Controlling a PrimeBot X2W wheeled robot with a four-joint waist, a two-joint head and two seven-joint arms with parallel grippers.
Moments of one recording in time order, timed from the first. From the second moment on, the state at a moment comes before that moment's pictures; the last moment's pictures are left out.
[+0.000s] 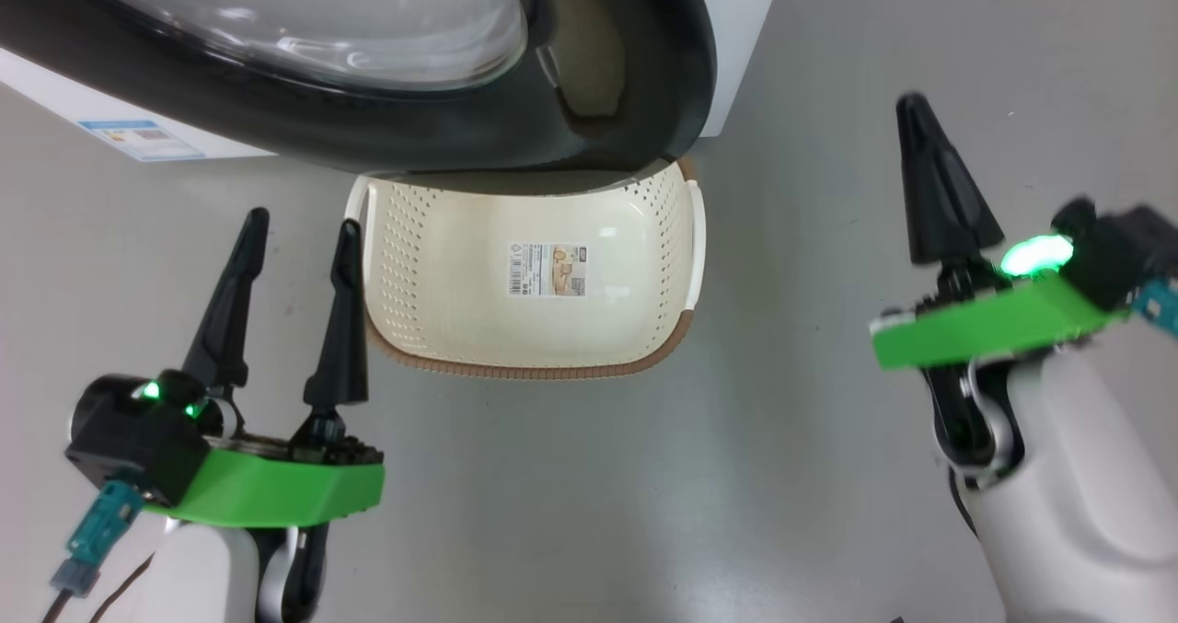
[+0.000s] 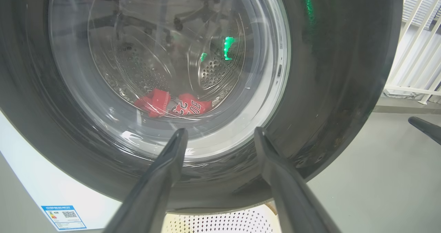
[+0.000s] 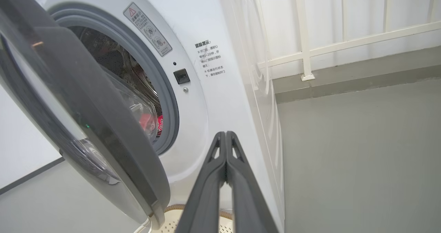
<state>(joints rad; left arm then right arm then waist) -0.33 0.04 -0.03 0.04 -0.25 -0.13 -0.26 -0.47 -0.07 0.09 0.22 0.47 0.12 -0.26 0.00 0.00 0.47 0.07</state>
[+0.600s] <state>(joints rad) -0.33 0.04 -0.06 0.06 -0.25 -0.13 -0.26 -0.82 -0.11 0.17 0.41 1.42 0.12 0.16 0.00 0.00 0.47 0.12</state>
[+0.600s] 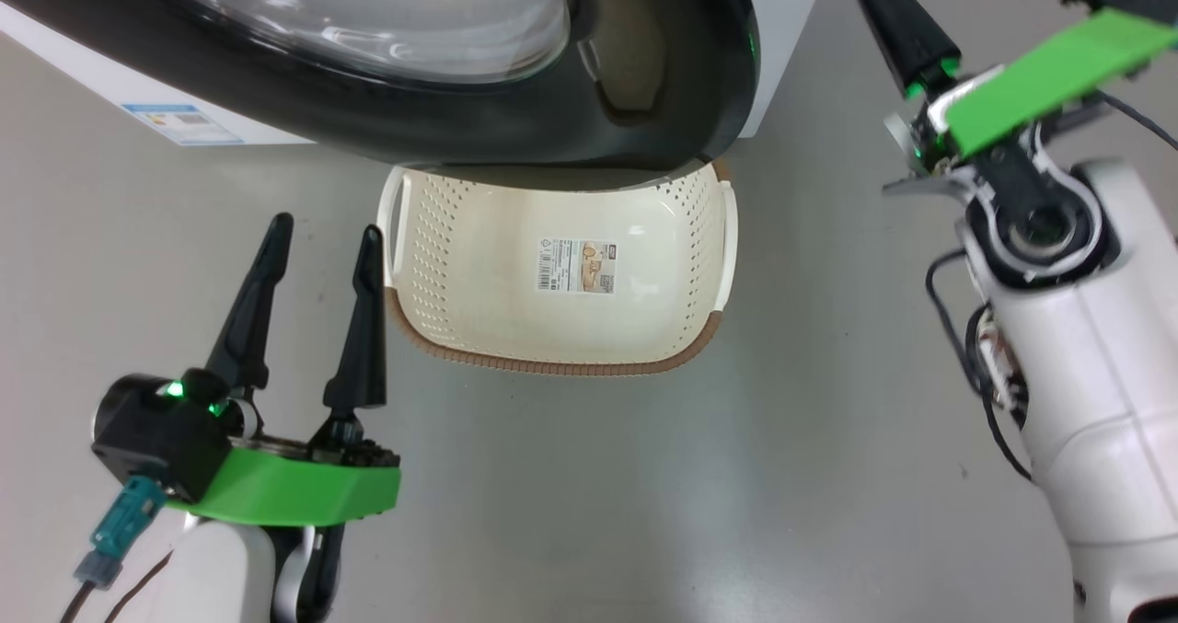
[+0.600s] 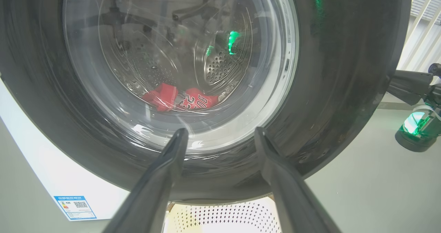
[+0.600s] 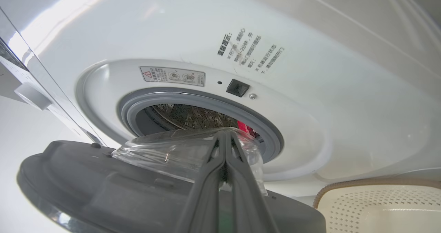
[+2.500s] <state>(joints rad) -0.21 0.04 -0.06 0.12 -0.25 -0.13 -0.26 -0.63 -0.08 0.32 0.40 1.69 0.12 0.77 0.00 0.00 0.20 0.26</state>
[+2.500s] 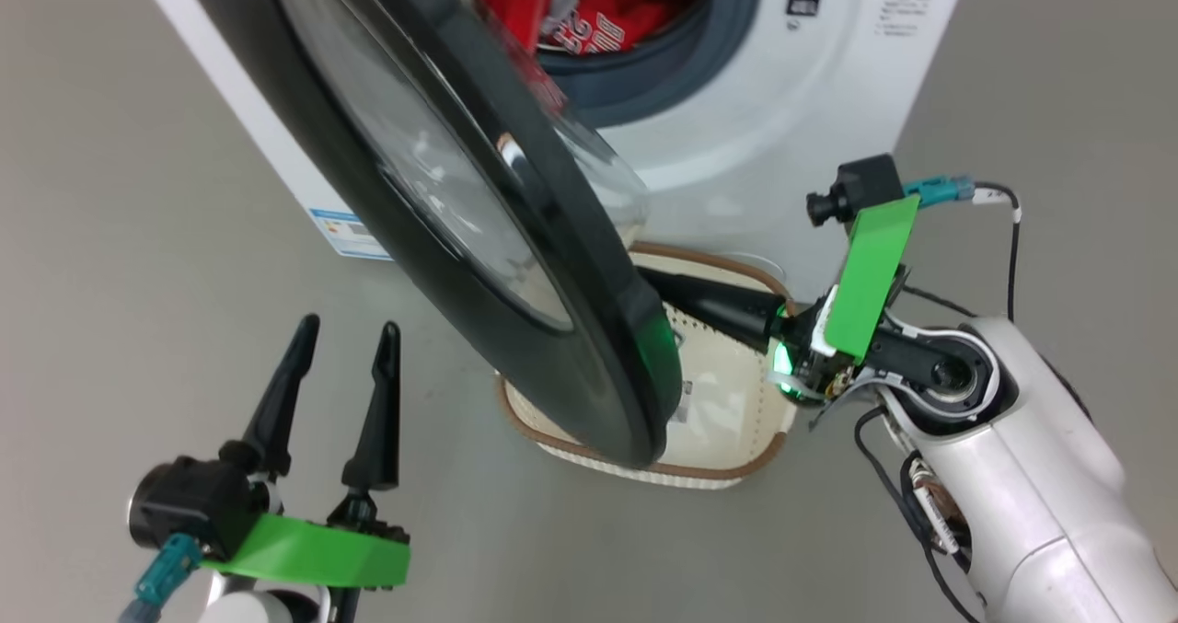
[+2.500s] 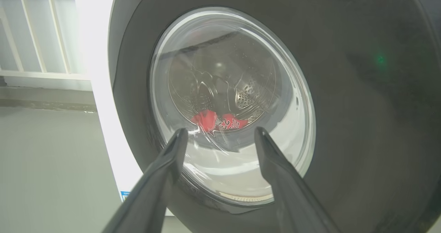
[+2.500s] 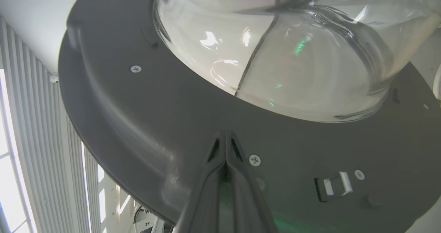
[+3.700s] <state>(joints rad) -0.13 0.04 -0.06 0.18 -0.26 -0.13 -0.26 -0.54 -0.08 0.53 0.42 1.77 0.12 0.69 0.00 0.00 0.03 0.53</state>
